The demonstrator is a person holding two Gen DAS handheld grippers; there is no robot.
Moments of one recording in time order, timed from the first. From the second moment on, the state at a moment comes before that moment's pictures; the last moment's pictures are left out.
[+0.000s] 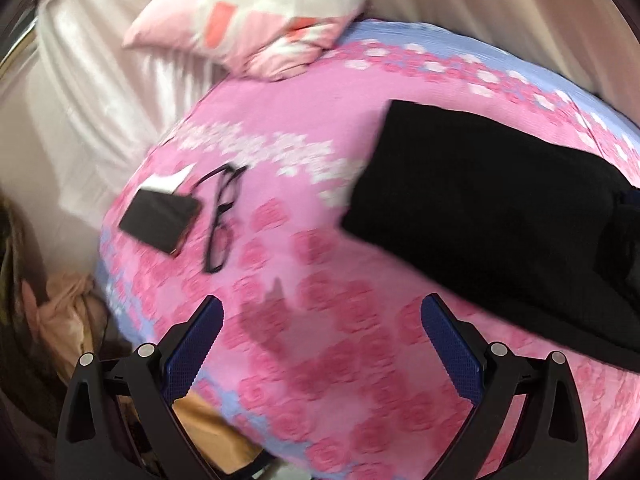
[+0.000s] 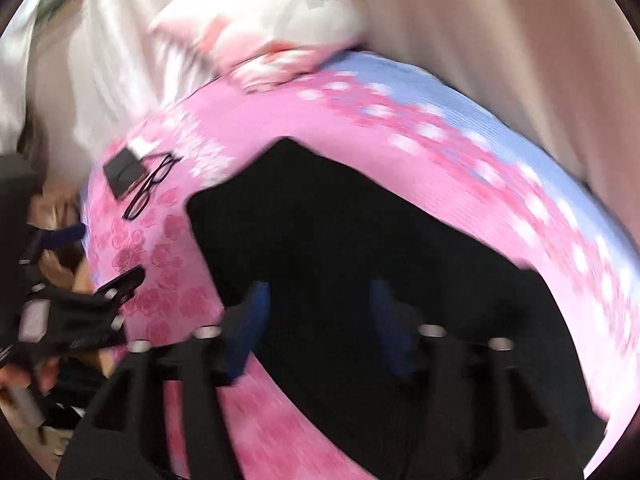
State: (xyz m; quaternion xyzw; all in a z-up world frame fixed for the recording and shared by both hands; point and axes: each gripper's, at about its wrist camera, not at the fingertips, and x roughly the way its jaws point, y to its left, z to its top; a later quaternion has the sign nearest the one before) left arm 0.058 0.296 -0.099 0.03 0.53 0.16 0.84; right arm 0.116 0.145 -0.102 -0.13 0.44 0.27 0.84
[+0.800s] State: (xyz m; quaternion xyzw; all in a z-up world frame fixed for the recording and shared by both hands) left arm 0.059 0.302 -0.088 0.07 0.51 0.13 0.85; right arm 0.127 0.015 -0.159 0.01 0.50 0.05 0.87
